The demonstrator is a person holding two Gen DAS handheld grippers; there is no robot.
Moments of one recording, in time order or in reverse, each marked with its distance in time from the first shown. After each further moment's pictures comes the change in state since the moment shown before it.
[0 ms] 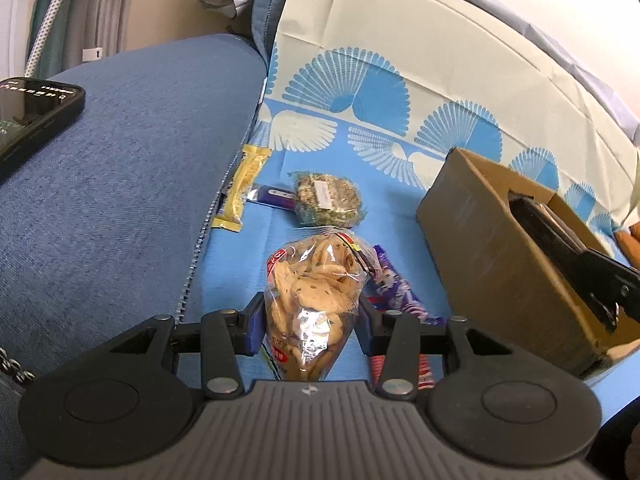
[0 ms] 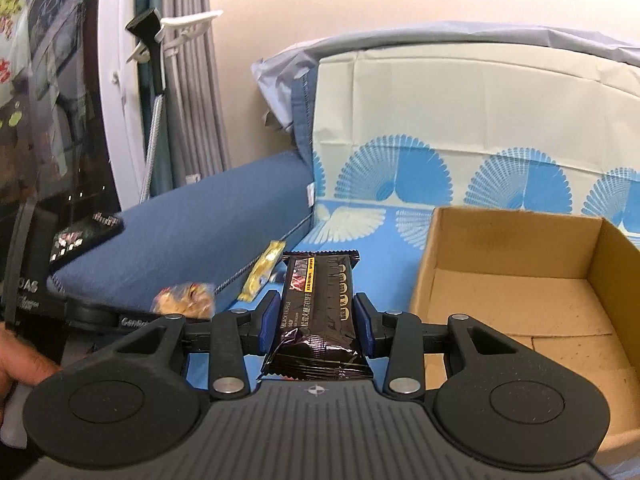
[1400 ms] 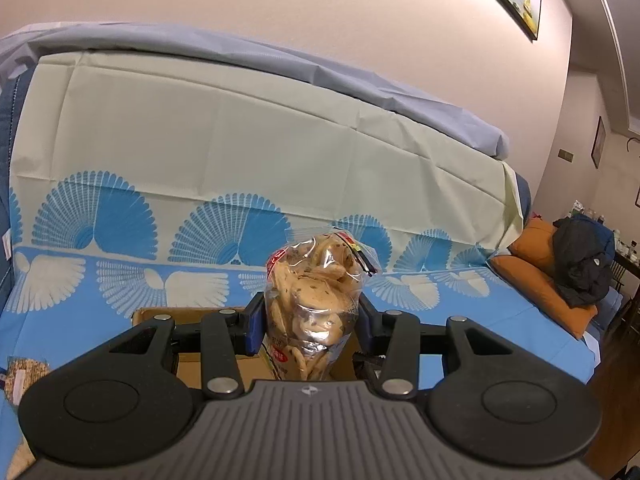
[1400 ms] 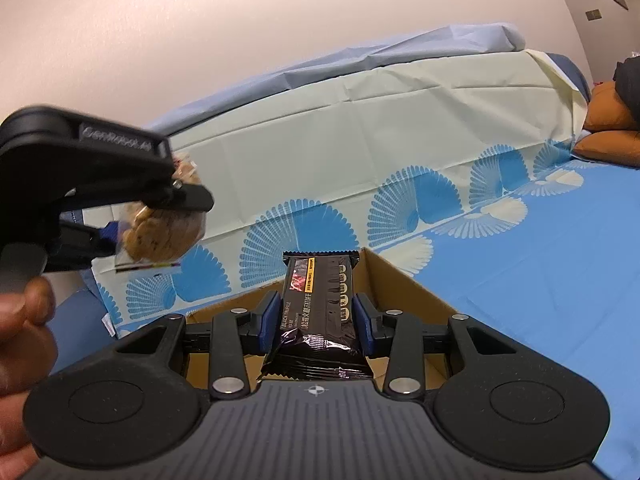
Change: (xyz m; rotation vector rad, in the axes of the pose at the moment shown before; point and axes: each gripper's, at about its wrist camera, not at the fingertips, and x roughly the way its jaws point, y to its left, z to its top) left arm 0.028 -0.302 0.117 0.202 -0.184 -0.366; right arm -0.045 -0.142 0.011 0.375 -0.231 -0.523
